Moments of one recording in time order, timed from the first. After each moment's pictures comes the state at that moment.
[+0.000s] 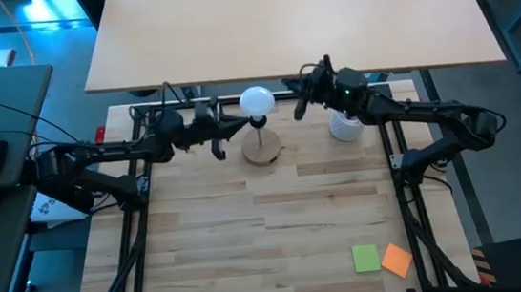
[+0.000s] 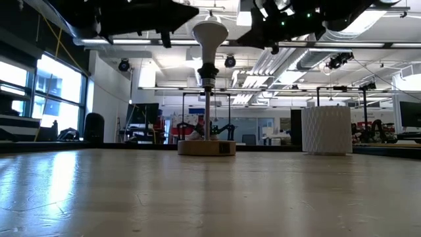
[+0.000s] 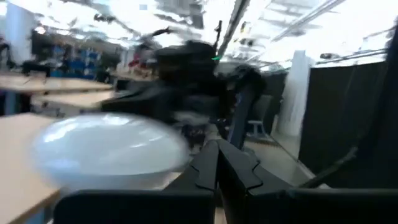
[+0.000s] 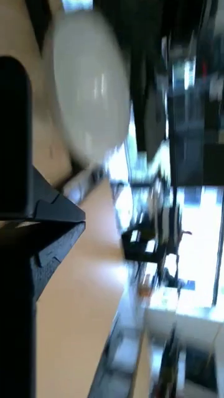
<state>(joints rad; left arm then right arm) 0.34 1.30 0.66 0.87 0.25 -0.22 -0.46 1.34 0.89 0.45 0.03 -0.03</state>
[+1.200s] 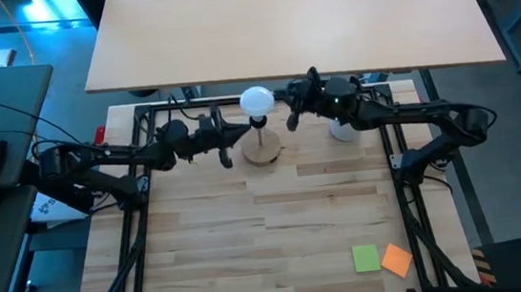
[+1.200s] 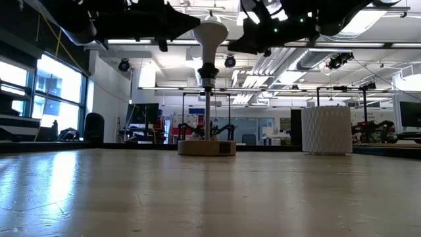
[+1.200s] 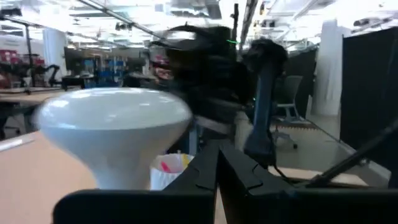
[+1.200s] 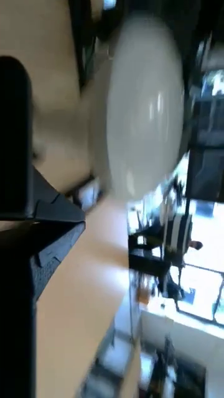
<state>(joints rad) 0.26 1.33 0.61 0.91 0.08 -0.03 -0.41 1.42 0.89 0.48 0.06 -0.16</state>
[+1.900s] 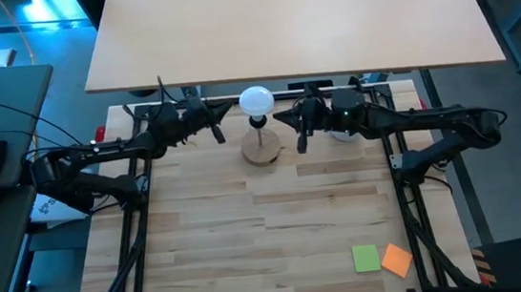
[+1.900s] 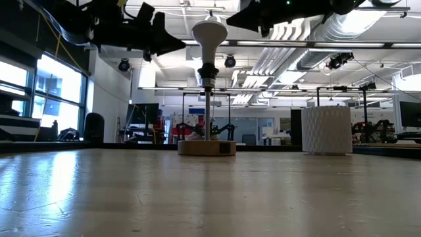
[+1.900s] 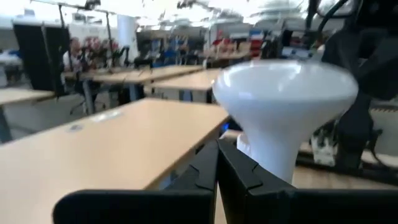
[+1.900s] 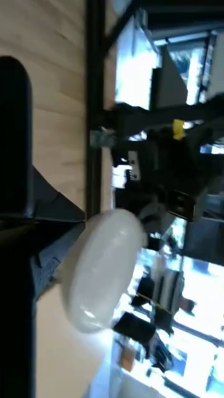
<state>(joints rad) 0.48 1.24 0.61 0.71 0.02 0.03 -0.26 1.30 0.91 0.31 -0.02 -0.18</state>
